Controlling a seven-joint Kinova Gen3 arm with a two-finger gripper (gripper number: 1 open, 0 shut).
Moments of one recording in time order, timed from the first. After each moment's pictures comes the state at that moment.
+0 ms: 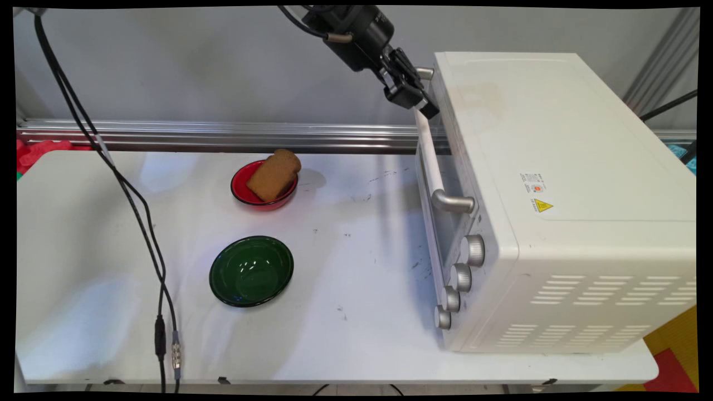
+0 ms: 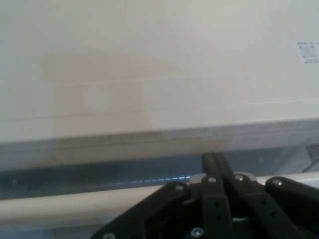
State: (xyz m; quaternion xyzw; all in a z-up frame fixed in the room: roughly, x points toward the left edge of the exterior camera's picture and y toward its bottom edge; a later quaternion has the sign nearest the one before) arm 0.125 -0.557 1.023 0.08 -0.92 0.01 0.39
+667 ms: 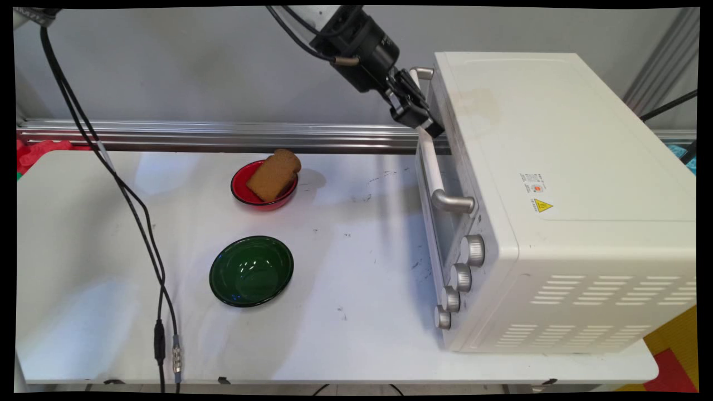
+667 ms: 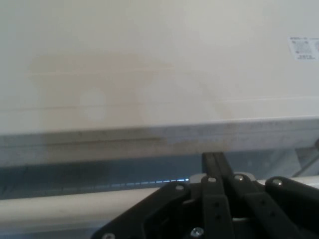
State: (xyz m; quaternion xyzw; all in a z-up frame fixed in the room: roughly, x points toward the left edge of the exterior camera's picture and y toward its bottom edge) arm 0.115 -0.549 0.998 0.09 -0.91 -0.01 0.40
